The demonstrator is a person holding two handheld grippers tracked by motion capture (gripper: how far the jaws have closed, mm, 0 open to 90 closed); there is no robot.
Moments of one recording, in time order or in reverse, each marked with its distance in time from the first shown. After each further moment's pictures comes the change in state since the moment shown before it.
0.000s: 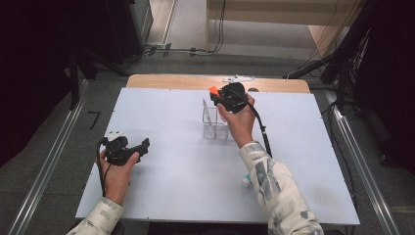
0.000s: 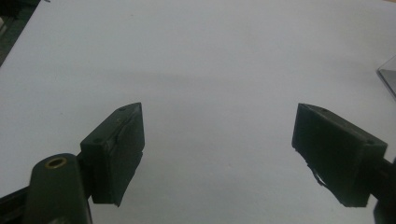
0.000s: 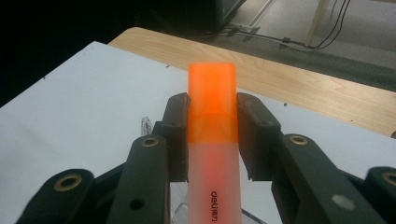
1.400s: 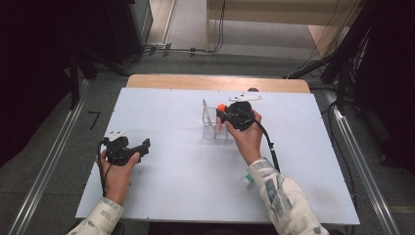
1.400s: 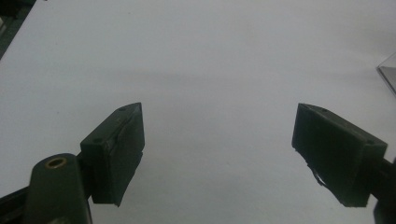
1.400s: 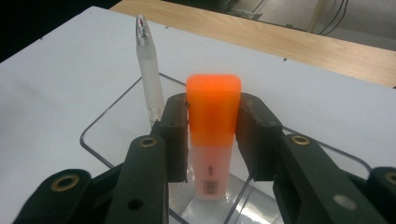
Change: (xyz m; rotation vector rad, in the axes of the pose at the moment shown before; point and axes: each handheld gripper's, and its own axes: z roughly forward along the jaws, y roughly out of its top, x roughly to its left) left arm -0.002 -0.001 0.001 0.005 0.002 0.005; right arm -0.005 -0.050 -0.016 0.036 0.003 -0.021
